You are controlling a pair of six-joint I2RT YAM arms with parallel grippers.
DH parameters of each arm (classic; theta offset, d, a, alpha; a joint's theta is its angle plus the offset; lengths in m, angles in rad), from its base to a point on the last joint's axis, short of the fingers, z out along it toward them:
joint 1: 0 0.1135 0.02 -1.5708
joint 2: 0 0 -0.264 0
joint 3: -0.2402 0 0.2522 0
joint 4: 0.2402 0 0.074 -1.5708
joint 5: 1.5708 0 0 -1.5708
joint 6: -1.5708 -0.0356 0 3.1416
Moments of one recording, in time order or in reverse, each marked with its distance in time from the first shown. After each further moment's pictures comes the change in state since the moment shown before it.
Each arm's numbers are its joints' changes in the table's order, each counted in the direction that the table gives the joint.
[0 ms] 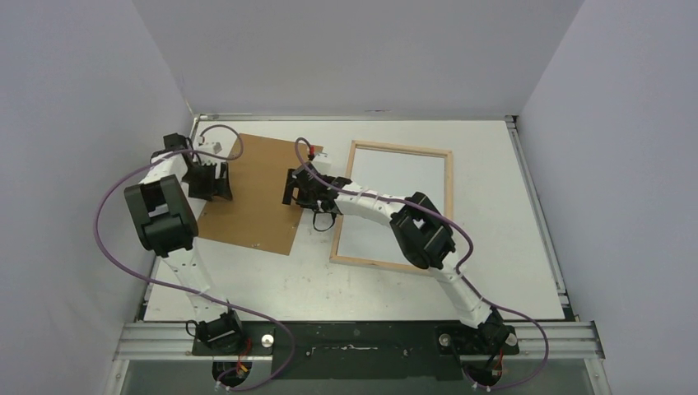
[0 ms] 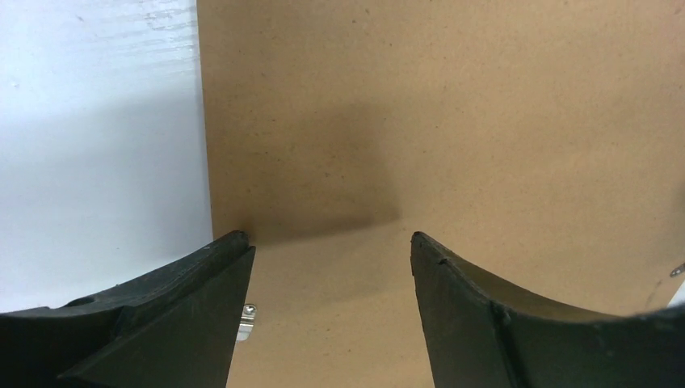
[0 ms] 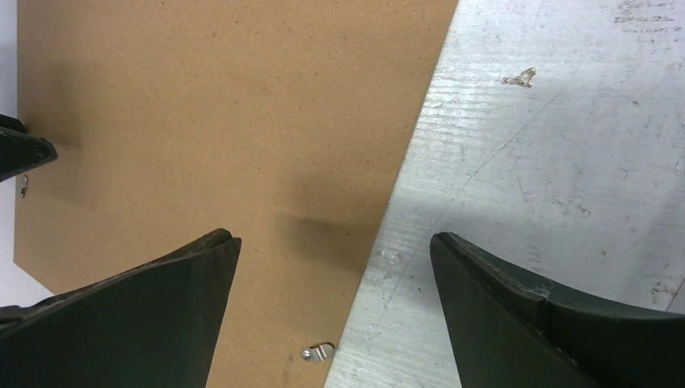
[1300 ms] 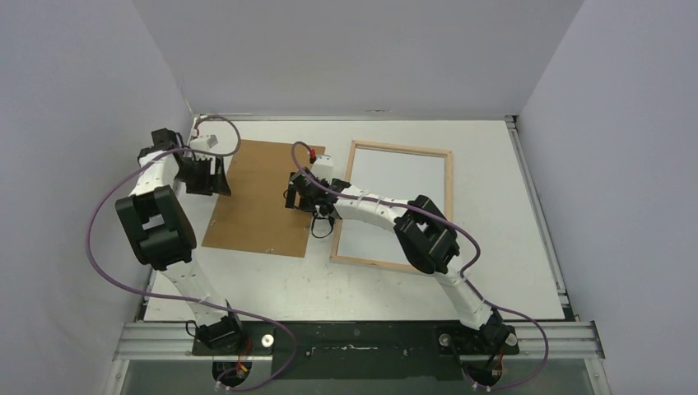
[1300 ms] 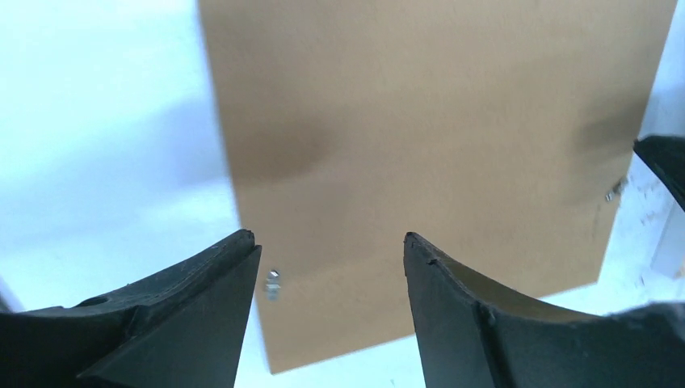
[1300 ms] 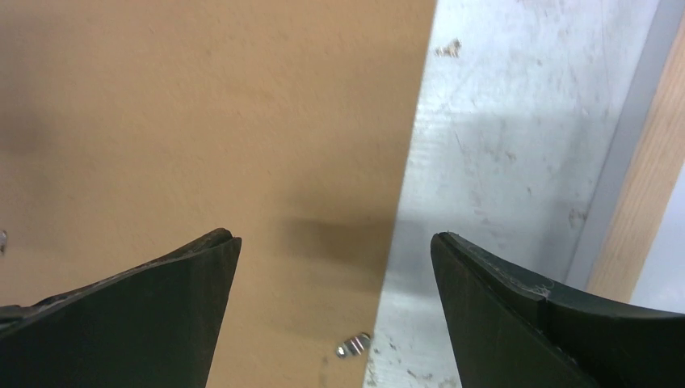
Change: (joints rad) left arm 0.016 -0.165 0.081 0.112 0.136 -0.061; right arm 0.036 -0.080 0.078 0.074 0.135 -0.014
